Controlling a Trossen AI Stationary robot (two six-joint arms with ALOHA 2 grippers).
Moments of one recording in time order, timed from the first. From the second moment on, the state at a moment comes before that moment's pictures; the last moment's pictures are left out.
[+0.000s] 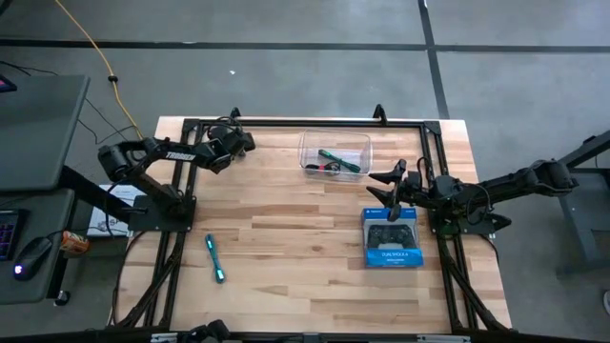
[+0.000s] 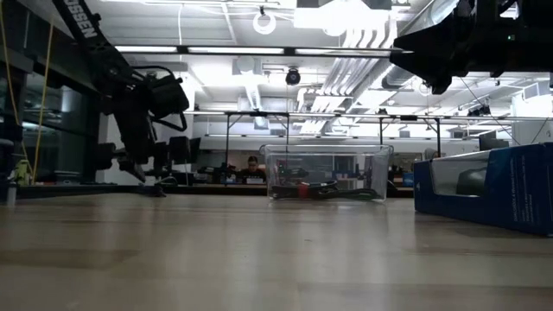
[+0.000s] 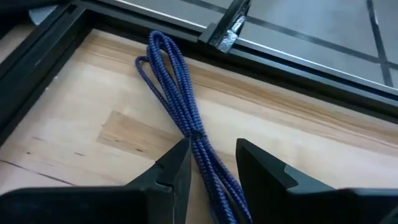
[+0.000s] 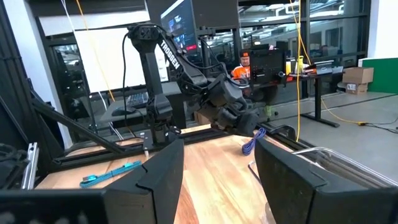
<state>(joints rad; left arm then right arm) 0.80 1.51 0.52 -0.02 -0.68 -1.01 0.09 0.75 0.10 0.81 0.32 0.07</state>
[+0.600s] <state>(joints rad) 0.78 1.57 0.52 0.01 -0.71 -1.09 0.09 0.75 0.10 0.81 0.33 0.07</state>
